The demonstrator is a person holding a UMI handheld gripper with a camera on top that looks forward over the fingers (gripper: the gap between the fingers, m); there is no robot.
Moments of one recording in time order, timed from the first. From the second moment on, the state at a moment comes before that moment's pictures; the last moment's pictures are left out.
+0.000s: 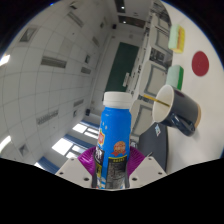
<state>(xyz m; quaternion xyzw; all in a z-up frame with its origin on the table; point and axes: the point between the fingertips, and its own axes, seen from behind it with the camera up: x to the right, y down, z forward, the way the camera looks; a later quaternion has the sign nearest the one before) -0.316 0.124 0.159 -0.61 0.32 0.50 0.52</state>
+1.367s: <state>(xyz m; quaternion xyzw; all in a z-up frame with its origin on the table) -0.029 0.009 0.129 -0.77 -0.04 -0.02 0.64</state>
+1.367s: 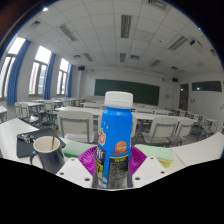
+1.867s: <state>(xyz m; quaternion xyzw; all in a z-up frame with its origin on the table) -0.002 -0.048 0.124 -0.78 -0.08 -0.02 0.63</state>
